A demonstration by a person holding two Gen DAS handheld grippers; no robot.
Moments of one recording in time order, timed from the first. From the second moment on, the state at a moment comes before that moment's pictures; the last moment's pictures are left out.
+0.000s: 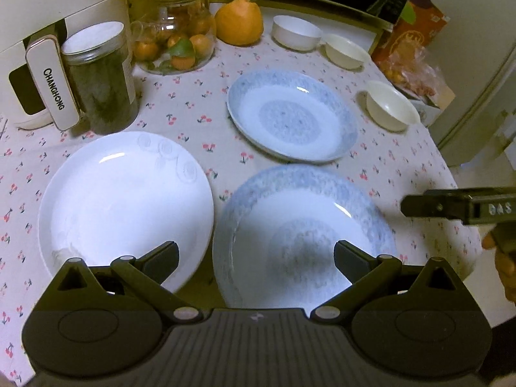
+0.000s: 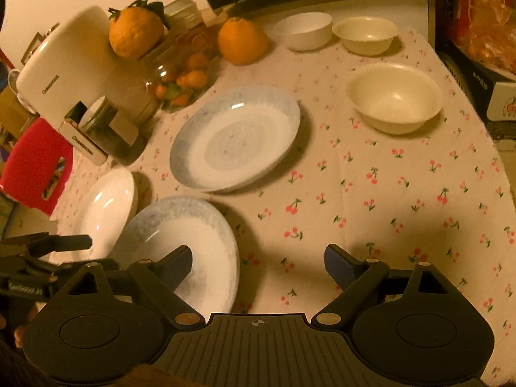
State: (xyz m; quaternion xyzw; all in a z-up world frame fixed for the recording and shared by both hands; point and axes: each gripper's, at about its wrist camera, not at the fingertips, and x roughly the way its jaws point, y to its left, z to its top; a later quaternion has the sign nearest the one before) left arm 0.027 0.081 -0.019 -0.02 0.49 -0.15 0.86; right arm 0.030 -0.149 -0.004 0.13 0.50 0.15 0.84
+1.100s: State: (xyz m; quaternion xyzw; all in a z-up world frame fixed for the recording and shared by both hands) left arm 0.013 0.096 -0.055 -0.11 0.53 -0.16 0.82; right arm 0.042 -0.121 -0.036 0.19 0.55 0.18 0.79
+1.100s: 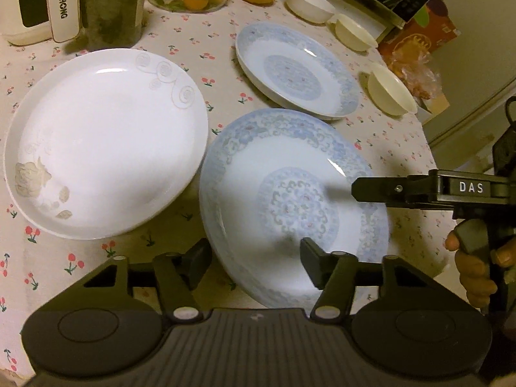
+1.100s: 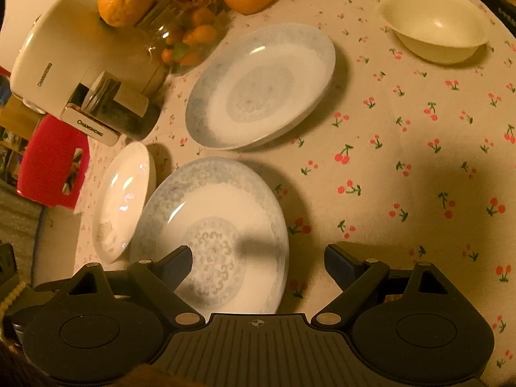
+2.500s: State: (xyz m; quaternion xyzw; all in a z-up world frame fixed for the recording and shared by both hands) left arm 0.011 0.097 -0.032 -0.07 0.47 -0.17 0.86; right arm 0.037 -0.135 -0.008 0.19 0.50 0.16 0.83
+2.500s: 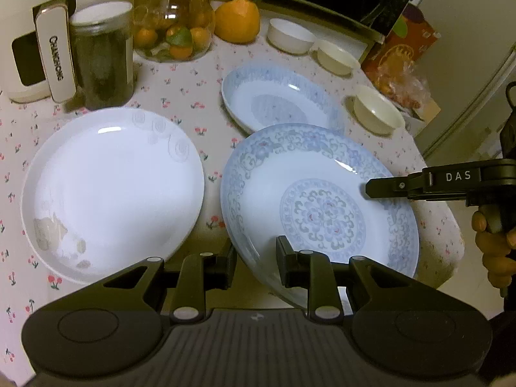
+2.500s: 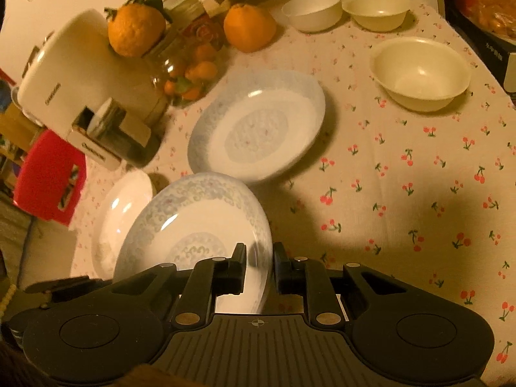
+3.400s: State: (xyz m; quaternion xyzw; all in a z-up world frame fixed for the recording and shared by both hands) left arm 0.097 0.072 -0.016 -0.06 0.41 -0.12 0.90; right arm 0.121 -0.153 -0.014 0.27 0.48 0.09 0.83
